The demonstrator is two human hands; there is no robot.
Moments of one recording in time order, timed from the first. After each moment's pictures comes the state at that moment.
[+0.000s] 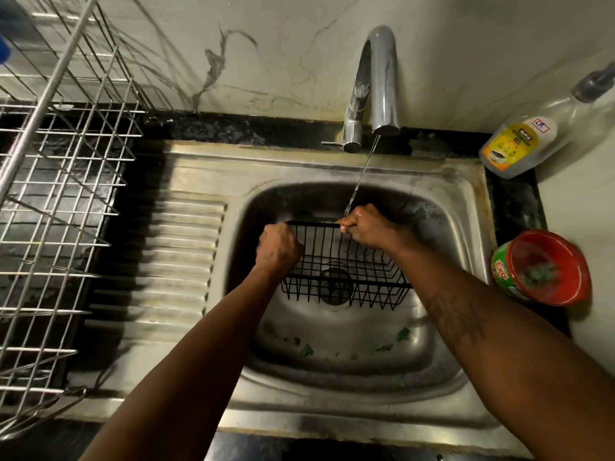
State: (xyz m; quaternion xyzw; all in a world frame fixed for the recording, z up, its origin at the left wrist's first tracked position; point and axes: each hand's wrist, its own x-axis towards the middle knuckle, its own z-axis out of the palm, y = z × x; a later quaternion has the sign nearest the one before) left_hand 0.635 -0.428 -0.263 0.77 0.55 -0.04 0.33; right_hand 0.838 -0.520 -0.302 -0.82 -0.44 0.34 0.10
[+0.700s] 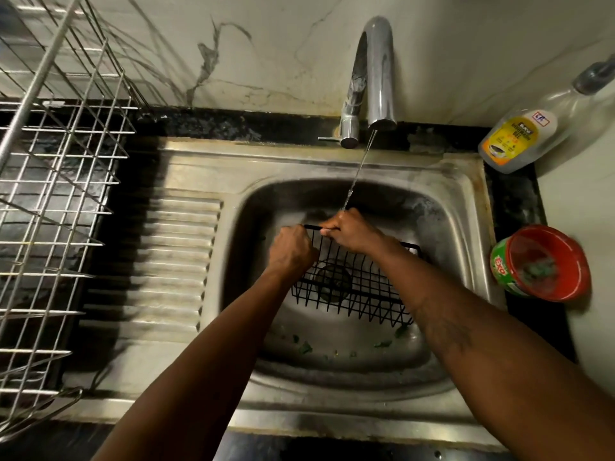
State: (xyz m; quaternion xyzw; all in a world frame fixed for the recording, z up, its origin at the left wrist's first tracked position) left_hand 0.652 -0.452 -0.264 0.80 0.49 -0.09 0.33; right_hand 0.805 -0.512 -0.309 -0.79 -0.47 0.36 0.13
